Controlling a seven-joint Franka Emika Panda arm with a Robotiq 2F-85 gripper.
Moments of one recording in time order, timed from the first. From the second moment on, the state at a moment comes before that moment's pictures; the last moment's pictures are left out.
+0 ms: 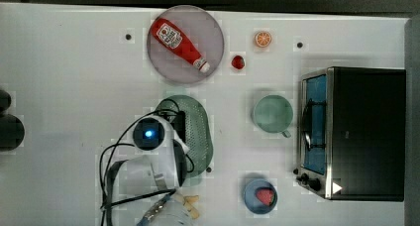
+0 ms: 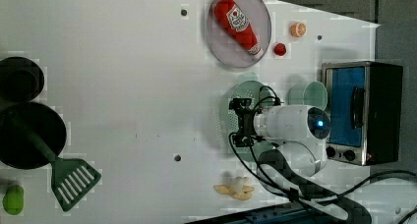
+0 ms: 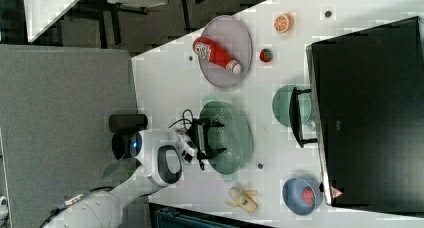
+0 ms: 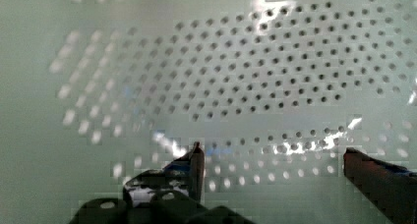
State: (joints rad) arm 0.21 0.41 0.12 -2.43 0.00 1.21 1.05
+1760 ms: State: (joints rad) arm 0.51 0.63 0.16 -1.99 0.11 1.12 1.29
